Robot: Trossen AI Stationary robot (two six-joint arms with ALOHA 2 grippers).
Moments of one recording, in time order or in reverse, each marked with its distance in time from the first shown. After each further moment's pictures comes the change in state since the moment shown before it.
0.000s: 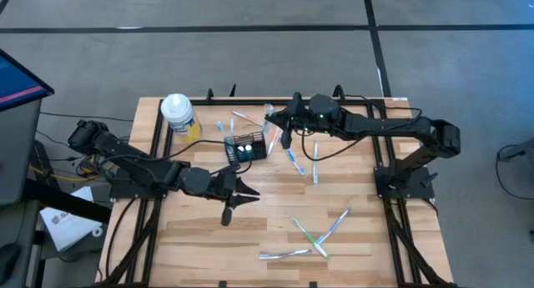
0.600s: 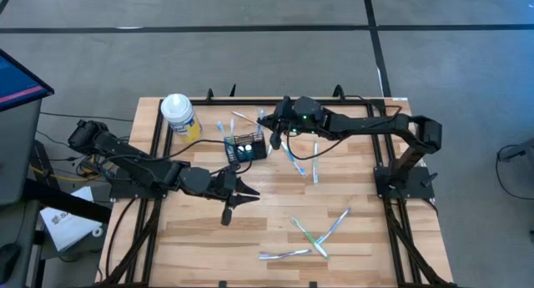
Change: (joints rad) left arm 0.002 0.000 -0.002 0.000 0.000 0.019; right arm -0.033 0.169 0.039 0.050 -0.025 0.017
